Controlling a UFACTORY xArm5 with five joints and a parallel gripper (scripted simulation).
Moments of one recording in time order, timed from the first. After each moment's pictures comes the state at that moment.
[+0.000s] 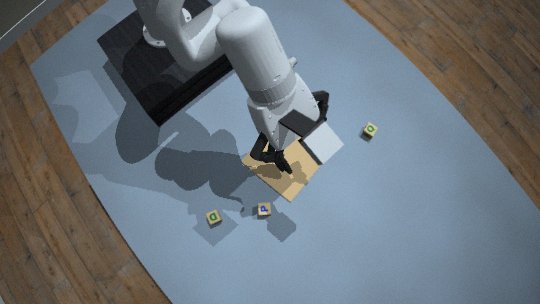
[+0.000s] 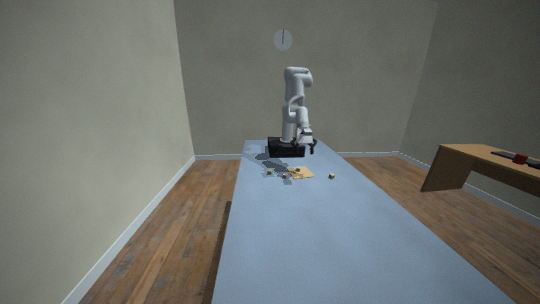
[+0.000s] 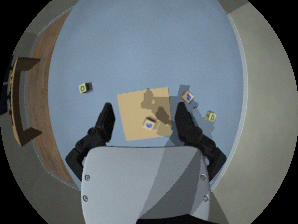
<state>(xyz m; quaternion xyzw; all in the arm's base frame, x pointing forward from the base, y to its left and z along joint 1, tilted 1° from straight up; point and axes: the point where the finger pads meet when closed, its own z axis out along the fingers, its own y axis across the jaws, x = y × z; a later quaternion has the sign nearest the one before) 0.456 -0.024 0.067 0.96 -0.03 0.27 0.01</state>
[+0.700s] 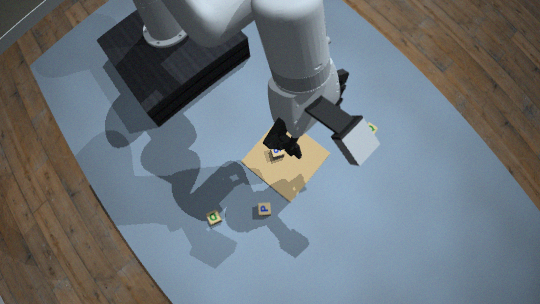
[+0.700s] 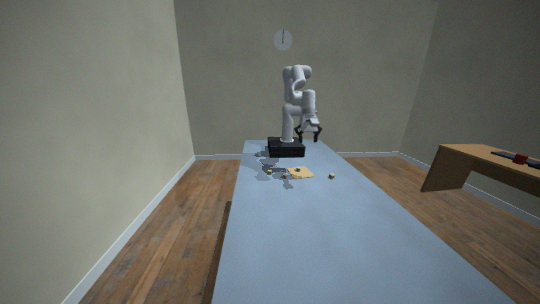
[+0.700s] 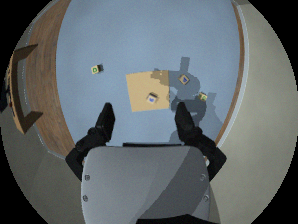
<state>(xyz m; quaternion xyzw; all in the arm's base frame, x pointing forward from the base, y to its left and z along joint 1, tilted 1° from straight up) 0.457 -0.011 0.143 0.99 -0.01 0.13 0.00</state>
